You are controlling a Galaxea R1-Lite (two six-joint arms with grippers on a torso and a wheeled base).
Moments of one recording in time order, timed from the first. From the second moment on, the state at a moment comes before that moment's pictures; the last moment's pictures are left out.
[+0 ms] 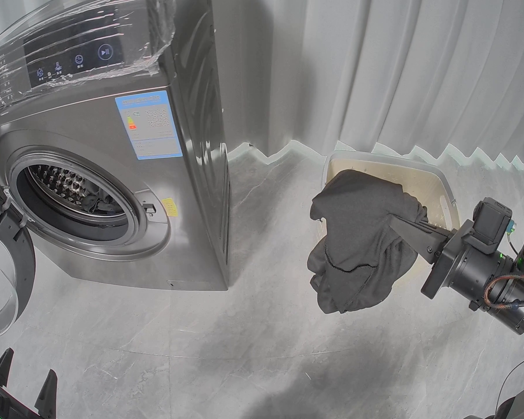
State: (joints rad) left arm 0.00 0.02 -0.02 0.00 0.00 -0.03; right arm 0.70 1.39 -0.41 -1.05 -0.06 0.15
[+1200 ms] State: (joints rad) left arm 0.00 0.02 -0.02 0.00 0.00 -0.03; right arm 0.69 1.40 -0.40 -1.04 -0.06 0.15
